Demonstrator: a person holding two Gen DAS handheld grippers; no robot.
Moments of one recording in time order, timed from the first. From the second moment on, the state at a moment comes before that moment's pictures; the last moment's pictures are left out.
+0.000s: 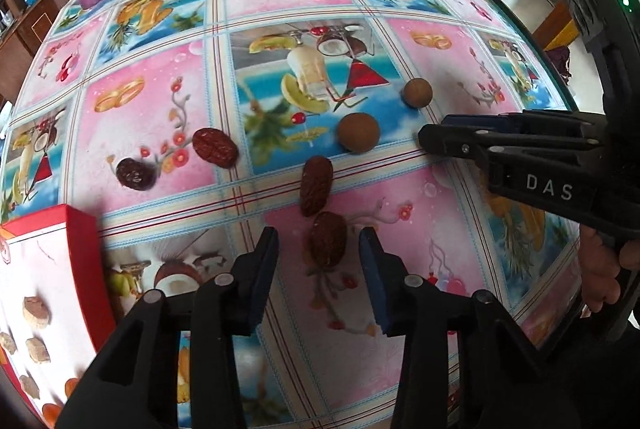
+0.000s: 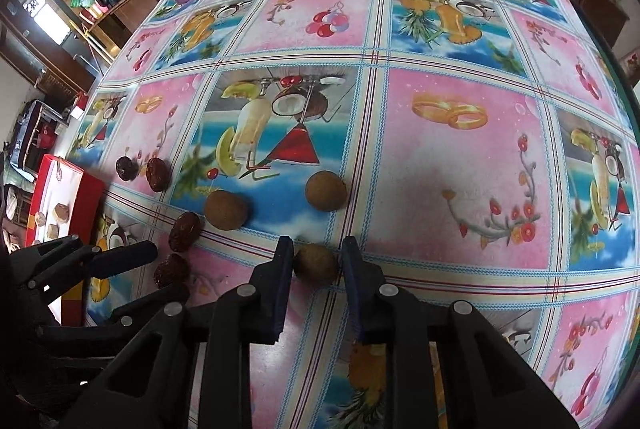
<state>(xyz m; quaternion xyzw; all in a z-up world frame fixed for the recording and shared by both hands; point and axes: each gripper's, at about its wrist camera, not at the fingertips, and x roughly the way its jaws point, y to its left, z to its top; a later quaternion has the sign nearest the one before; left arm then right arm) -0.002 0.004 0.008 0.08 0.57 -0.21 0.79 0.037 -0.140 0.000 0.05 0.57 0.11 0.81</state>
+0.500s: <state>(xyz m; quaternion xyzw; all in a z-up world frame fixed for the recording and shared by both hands) -0.011 0.022 0.016 0.04 0.57 -0.20 0.79 0.022 -0.149 0.006 0.08 0.57 0.12 0.81</state>
